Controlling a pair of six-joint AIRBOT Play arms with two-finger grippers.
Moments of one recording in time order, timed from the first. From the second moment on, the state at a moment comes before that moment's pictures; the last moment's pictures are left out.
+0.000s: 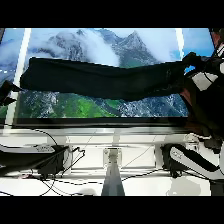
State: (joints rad) left arm 0.78 -1.58 1.30 1.22 -1.22 -1.43; right arm -0.26 -1.17 1.11 -1.25 0.85 1.40
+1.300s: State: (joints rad) left arm 0.68 -1.63 1.00 0.66 -0.51 -1.23; right arm -0.25 -1.31 1.16 -1.16 0.82 1.49
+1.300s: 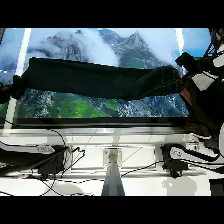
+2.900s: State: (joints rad) left arm 0.64 -0.90 1.09 0.47 -0.95 -0.86; right arm 0.93 -2.09 1.96 -0.70 0.57 1.65
